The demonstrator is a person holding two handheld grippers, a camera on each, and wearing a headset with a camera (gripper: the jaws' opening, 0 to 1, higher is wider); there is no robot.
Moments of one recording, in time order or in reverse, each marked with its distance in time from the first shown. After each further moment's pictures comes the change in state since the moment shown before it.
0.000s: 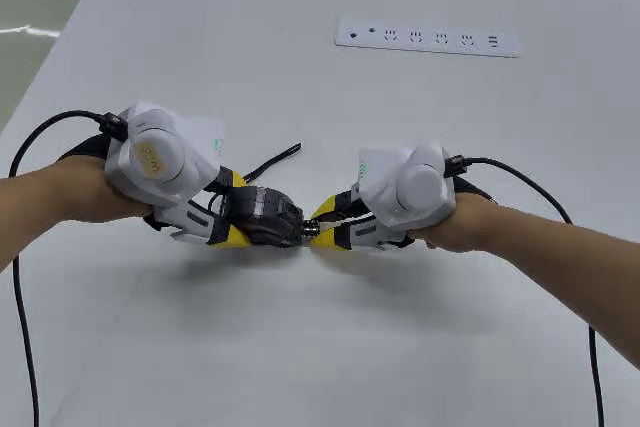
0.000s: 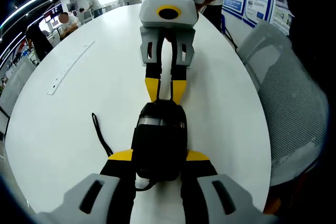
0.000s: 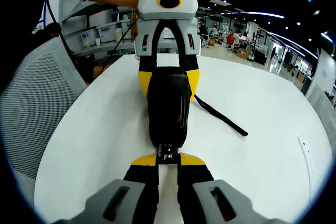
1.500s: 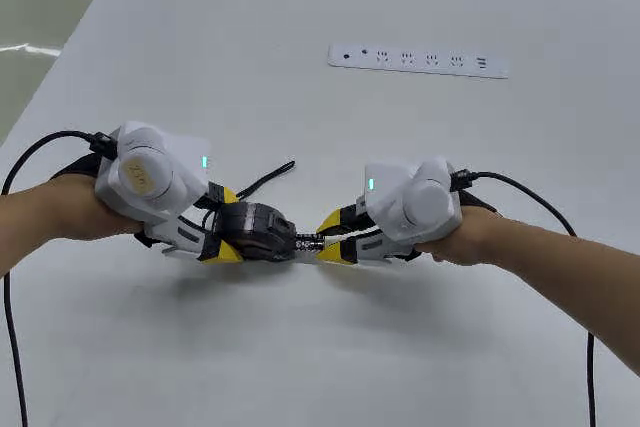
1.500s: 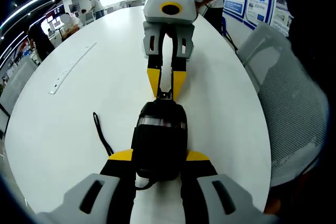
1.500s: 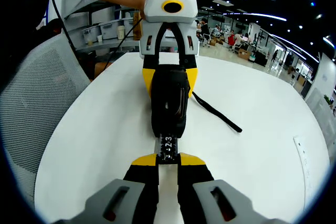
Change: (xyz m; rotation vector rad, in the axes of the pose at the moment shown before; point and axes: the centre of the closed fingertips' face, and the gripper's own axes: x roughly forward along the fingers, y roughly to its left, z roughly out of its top) left arm -0.003 0.001 -0.002 -0.015 -0.023 0.009; right arm -0.015 -0.001 -0.005 -0.026 0.015 -0.003
